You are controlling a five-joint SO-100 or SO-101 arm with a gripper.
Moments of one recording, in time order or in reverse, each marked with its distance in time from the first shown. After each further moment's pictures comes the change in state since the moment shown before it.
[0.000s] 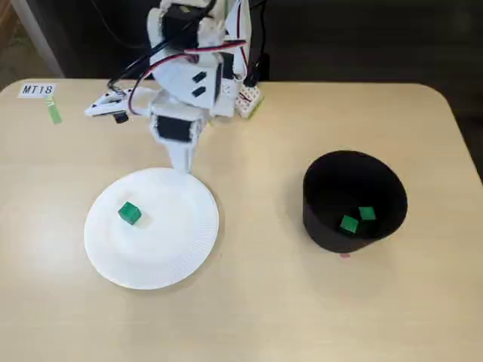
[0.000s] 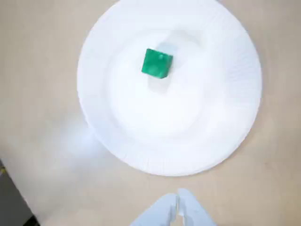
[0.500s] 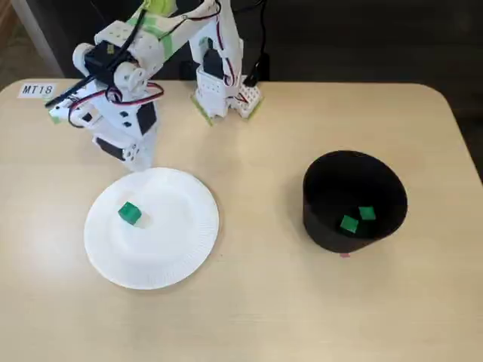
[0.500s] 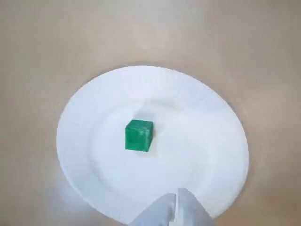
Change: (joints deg) arm 13.1 -13.2 -8.0 0.8 -2.4
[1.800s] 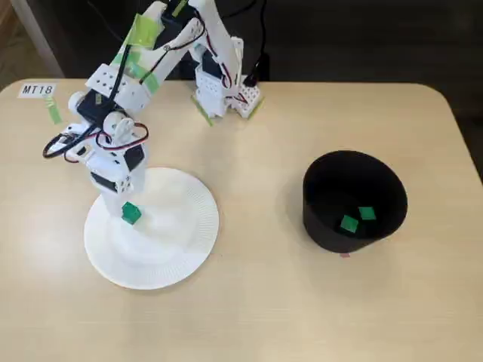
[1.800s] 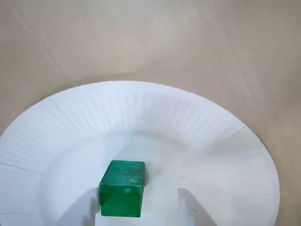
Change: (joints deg) arm 0.1 -14.1 3.6 -10.5 -2.6
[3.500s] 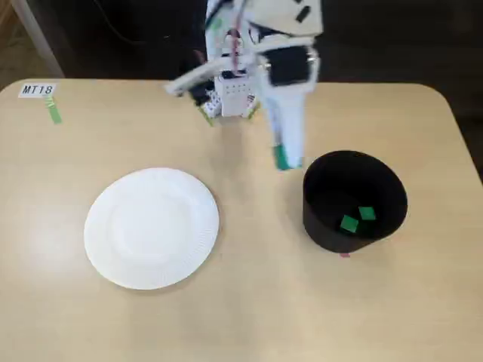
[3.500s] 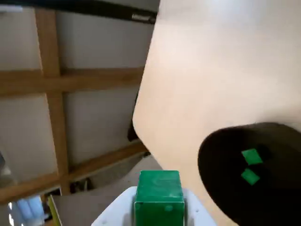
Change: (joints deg) arm -56.7 36.7 -11.4 -1.2 4.4
